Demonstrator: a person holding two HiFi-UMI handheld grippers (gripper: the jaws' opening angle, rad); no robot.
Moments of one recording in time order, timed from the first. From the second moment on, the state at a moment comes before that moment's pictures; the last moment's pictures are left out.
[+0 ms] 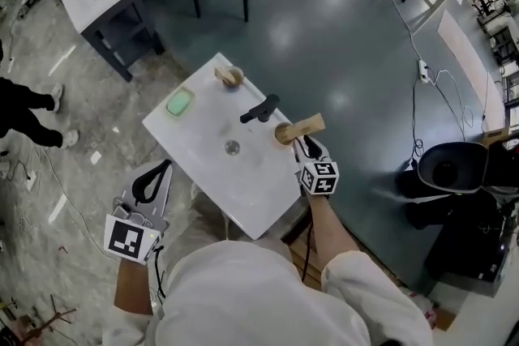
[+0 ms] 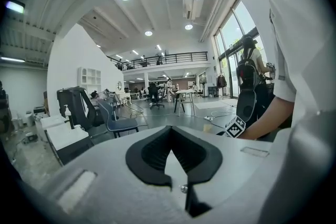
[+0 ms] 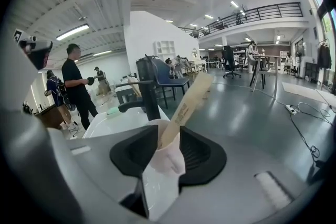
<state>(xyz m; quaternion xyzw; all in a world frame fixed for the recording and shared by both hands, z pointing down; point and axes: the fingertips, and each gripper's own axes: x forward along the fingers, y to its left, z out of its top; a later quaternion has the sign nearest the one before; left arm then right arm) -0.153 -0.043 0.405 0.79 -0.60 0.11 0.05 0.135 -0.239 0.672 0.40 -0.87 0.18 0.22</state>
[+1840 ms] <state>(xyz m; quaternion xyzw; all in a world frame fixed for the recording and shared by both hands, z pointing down) -0.172 -0.068 0.428 0.79 -0.60 0.13 0.08 0.090 -0.263 0.643 0.37 -0.90 0.12 0.21</state>
